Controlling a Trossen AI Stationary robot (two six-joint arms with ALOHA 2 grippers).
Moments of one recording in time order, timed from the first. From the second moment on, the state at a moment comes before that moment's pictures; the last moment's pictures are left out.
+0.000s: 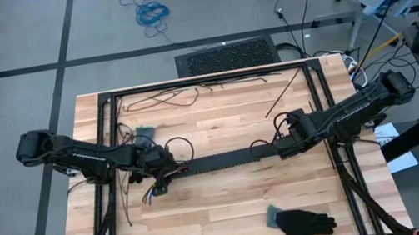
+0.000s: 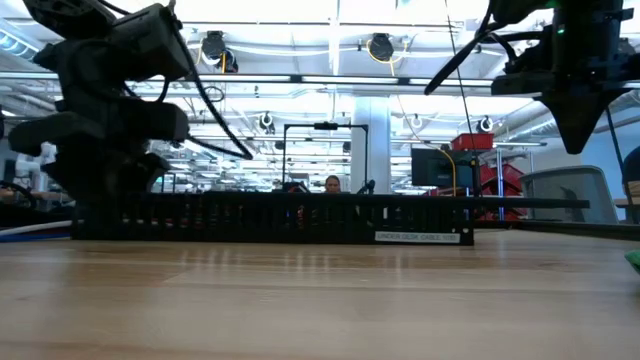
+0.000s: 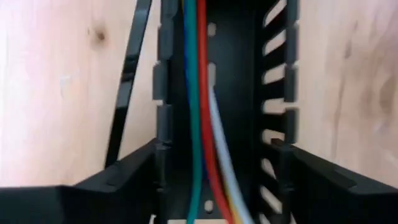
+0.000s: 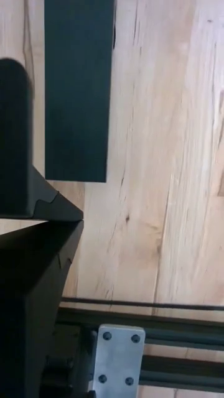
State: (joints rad) left arm -0.10 1.27 0.52 -0.43 0.03 -0.16; right arm 0.25 1.36 0.99 -1.39 0.28 1.74
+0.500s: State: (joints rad) left arm -0.10 1.32 0.59 -0.46 0.02 -0.18; right arm 0.25 1.36 0.99 -1.38 0.32 1.69
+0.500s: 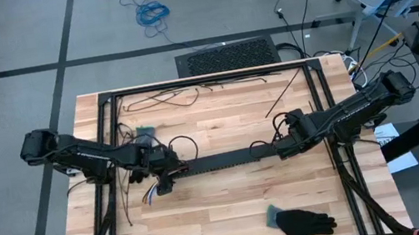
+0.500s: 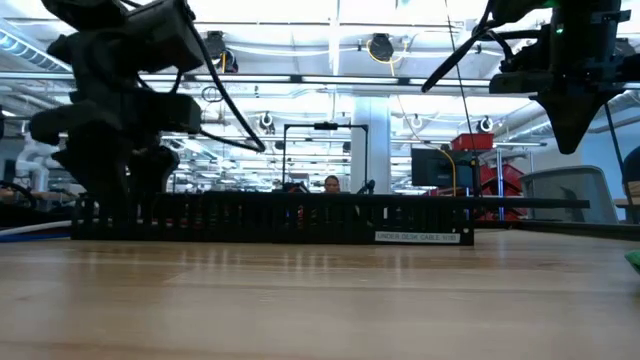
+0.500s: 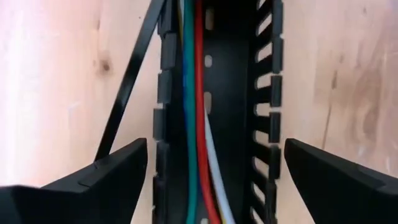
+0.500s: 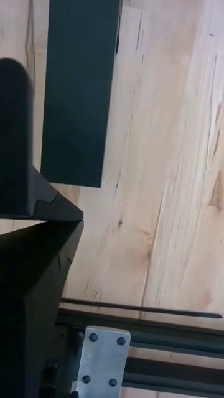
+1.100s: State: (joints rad) left arm -0.10 1.43 0.58 -0.39 -0.02 -0.23; right arm 0.25 1.36 0.99 -1.36 0.31 1.68
